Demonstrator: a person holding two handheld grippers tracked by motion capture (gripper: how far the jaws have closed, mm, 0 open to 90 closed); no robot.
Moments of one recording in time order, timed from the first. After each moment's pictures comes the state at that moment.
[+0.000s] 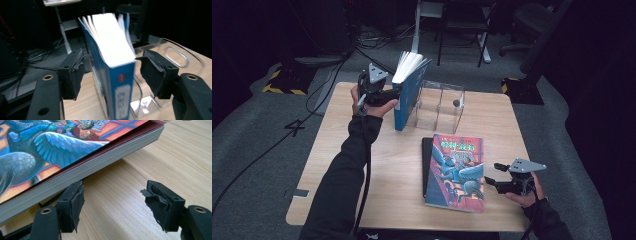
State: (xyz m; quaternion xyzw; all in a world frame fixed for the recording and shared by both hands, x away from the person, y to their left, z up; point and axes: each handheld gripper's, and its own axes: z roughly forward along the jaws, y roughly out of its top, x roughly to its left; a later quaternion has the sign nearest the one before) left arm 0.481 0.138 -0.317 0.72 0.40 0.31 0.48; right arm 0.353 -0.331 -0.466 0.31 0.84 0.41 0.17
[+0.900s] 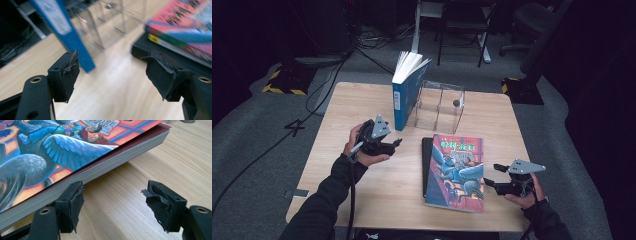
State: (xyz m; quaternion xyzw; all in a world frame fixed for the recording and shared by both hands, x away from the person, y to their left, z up) left arm 0.398 0.139 -0.402 0.84 0.28 0.25 0.39; right arm 0.347 -0.326 -0.462 0.31 0.84 0.41 0.17
